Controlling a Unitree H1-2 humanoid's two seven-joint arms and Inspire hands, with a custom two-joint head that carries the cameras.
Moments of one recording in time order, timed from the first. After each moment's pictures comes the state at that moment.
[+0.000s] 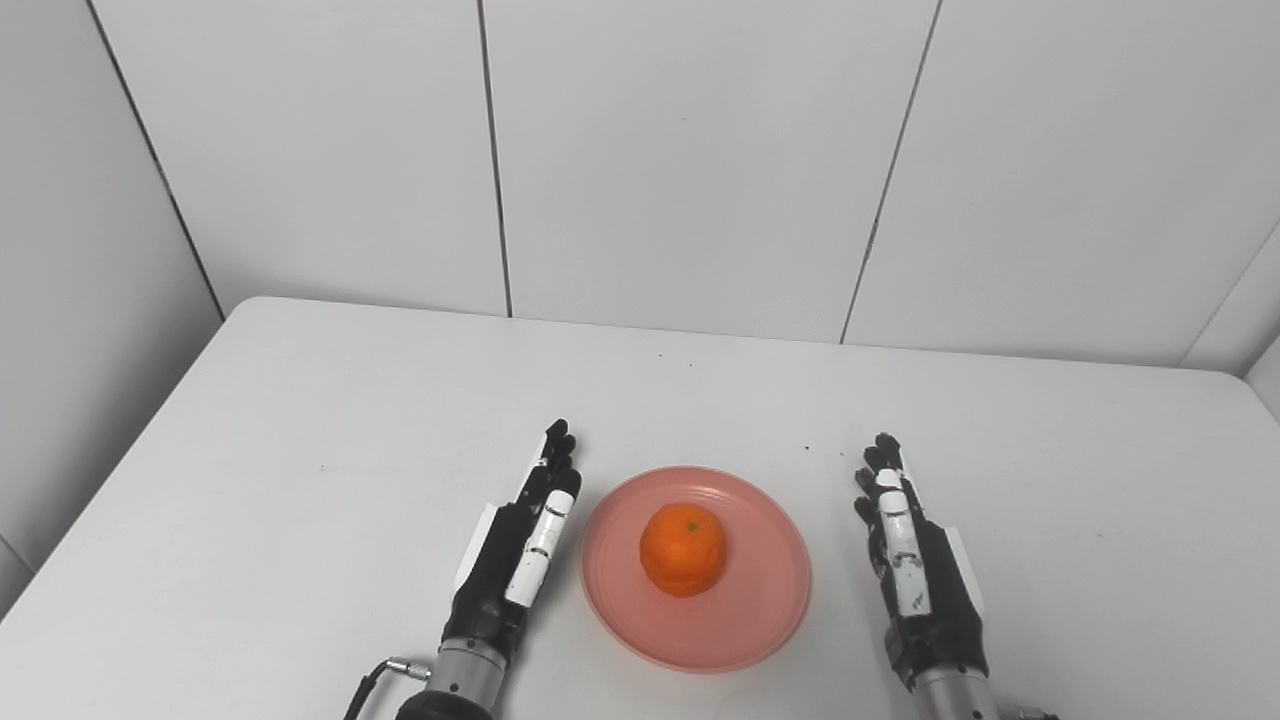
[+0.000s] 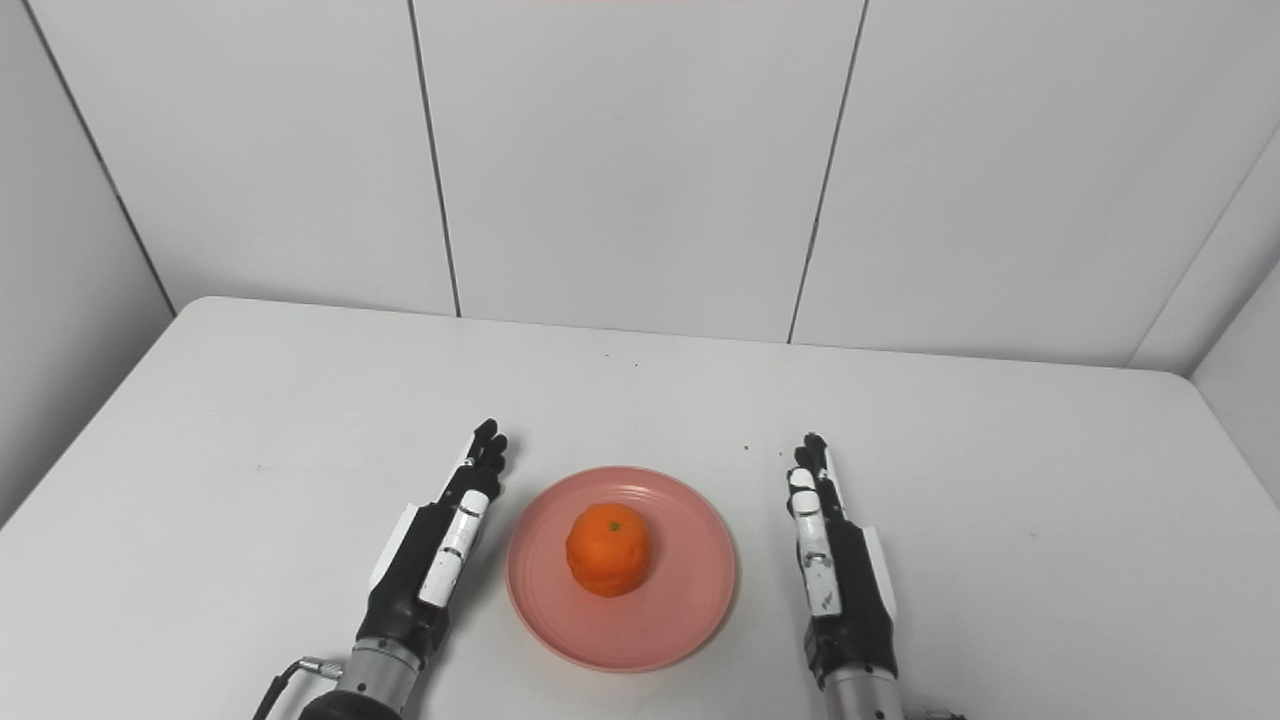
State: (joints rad) left arm -0.06 -0.03 -0.11 -0.09 0.11 0.03 -0.05; right arm -0.07 0.06 0.04 -0.18 0.02 0.17 -0.01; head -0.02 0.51
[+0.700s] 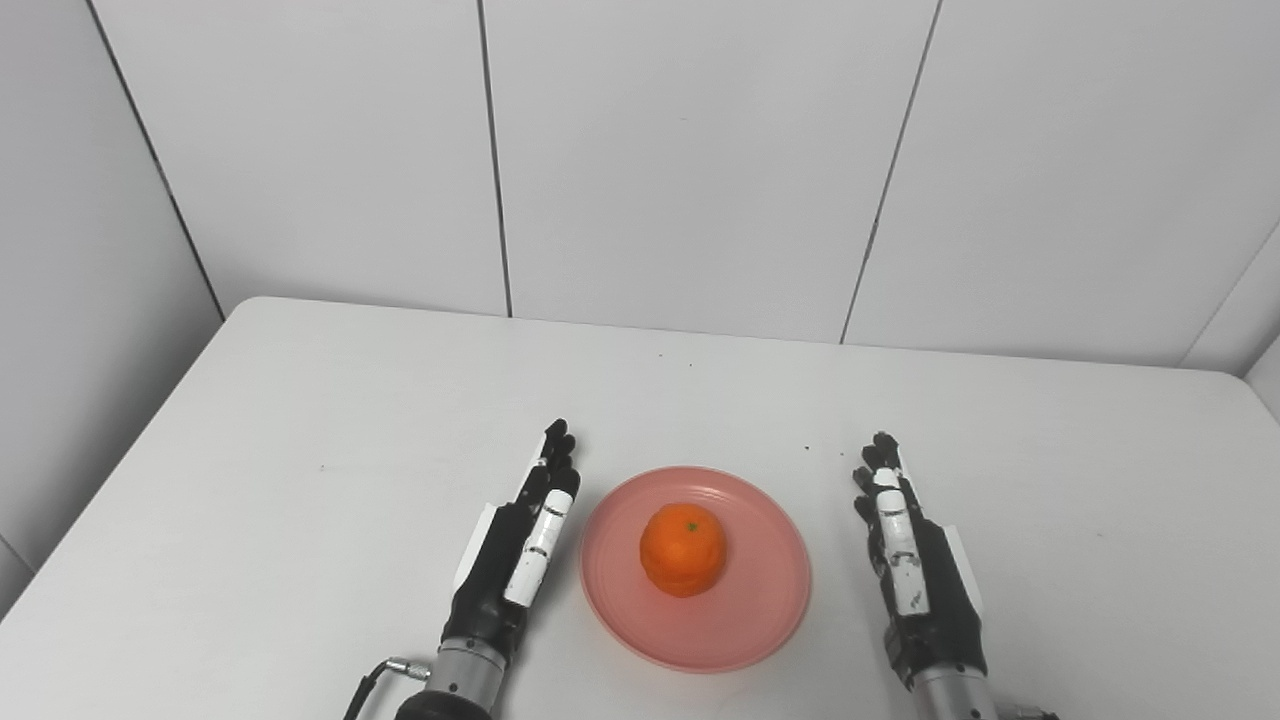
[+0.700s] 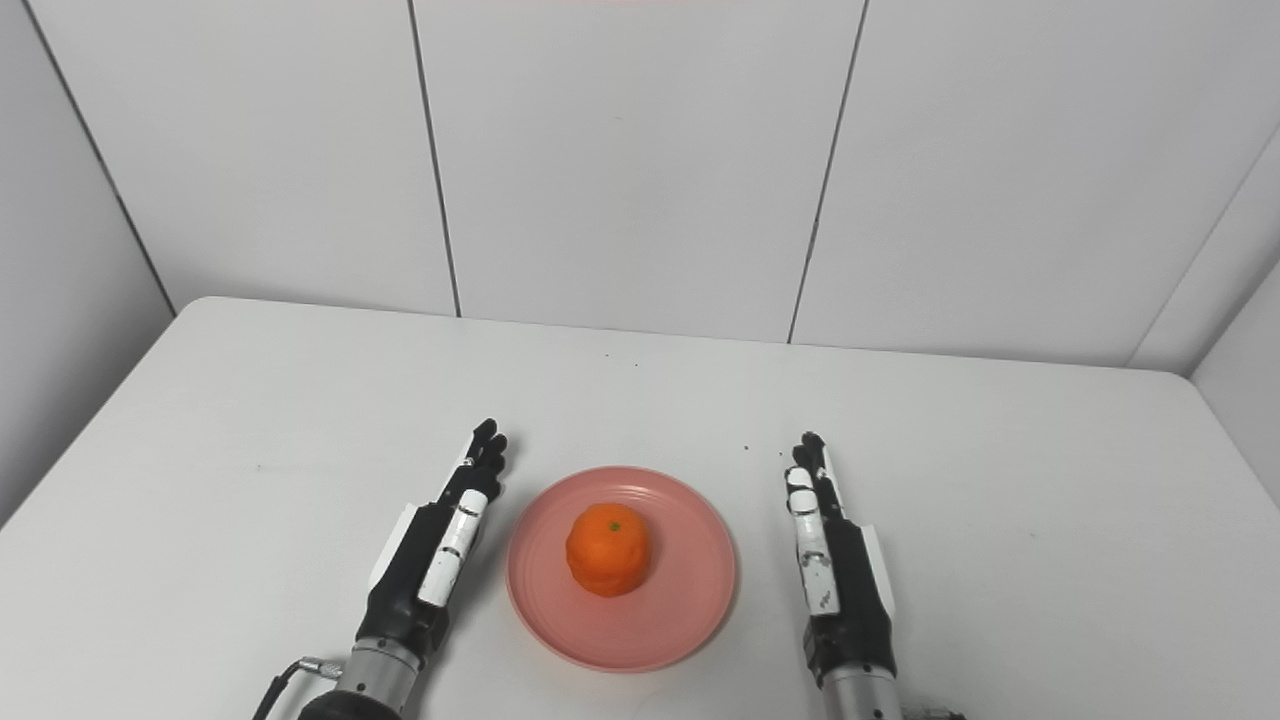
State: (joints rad) left arm -0.06 -0.03 -0.11 -0.09 0.10 0.03 -0.05; right arm -0.07 0.06 0.05 -0.18 0.01 0.17 -0.01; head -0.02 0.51
